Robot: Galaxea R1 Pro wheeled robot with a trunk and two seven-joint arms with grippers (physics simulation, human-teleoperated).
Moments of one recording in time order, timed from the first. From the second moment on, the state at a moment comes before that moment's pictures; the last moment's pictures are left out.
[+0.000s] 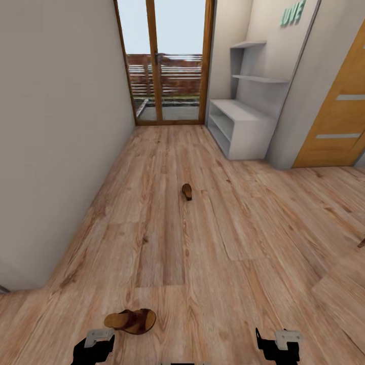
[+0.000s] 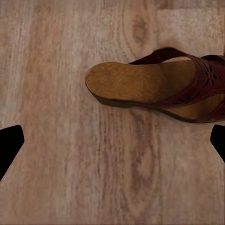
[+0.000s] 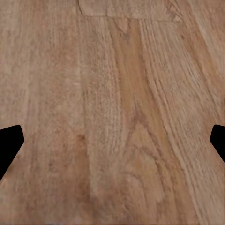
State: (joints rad) left arm -0.35 0.09 0.00 -0.33 0.07 -0.22 0.03; right arm -0.24 -0.11 0.01 -0.47 0.00 -0.42 -0.09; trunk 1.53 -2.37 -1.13
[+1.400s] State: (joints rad) left arm -0.35 0.09 0.00 -0.33 0.07 -0.22 0.03; right arm -0.24 -0.12 0.00 -0.47 0.00 -0.42 -0.09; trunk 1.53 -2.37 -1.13
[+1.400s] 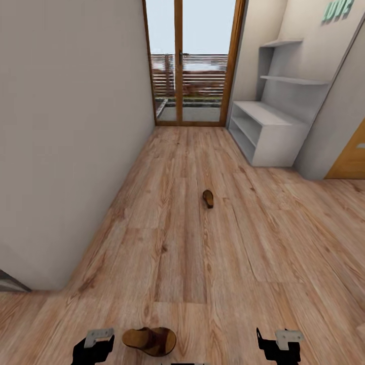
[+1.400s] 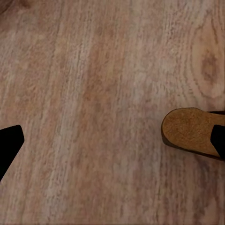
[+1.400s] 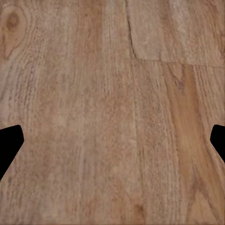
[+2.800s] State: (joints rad) left arm -0.35 0.09 0.00 -0.33 0.07 -0.22 0.03; right arm -0.24 -0.12 0.00 -0.48 0.00 -0.42 -0.10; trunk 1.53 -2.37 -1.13
